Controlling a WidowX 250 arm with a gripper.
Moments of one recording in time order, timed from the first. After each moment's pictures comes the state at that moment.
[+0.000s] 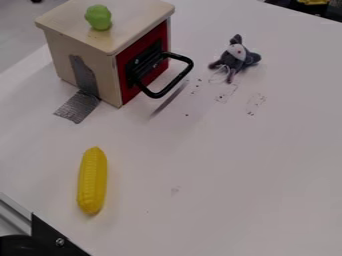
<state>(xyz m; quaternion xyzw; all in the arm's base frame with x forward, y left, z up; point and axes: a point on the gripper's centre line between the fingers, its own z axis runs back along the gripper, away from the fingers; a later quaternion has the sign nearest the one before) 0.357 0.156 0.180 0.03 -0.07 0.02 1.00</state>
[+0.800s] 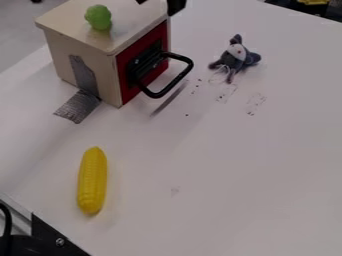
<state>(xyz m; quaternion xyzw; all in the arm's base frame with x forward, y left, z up) 0.360 0.078 0.137 0.01 -0.03 -0.06 1.00</state>
